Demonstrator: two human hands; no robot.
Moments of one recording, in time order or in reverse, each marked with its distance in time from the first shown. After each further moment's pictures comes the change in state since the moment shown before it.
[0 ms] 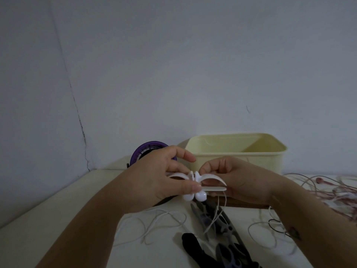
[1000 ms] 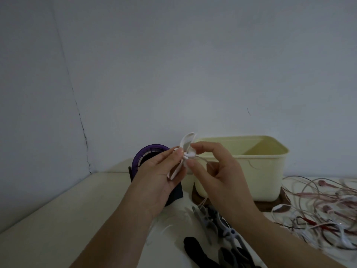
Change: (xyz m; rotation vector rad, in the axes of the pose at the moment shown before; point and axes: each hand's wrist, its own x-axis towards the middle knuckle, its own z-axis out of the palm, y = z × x) left_hand 0.027 -0.024 0.023 -1.052 0.361 -0.045; right_hand 0.013 0.002 0.059 -0.352 0.780 -0.521
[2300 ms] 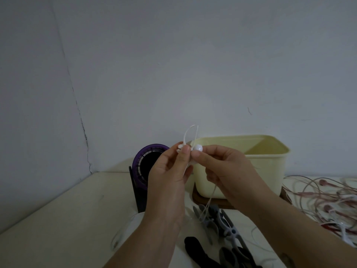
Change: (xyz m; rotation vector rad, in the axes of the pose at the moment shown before) left_hand -0.016 -0.021 0.030 -0.002 0.142 0.252; right_hand 0.016 -0.012 -0.013 0.337 -0.113 0.439
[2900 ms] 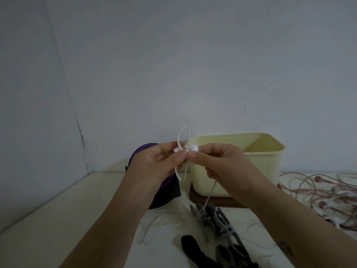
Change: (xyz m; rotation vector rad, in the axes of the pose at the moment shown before) left_hand 0.020 0.028 -0.025 0.401 -0.270 -0.047; right_hand 0.003 -0.006 -0.011 -0.094 -0.086 -0.015
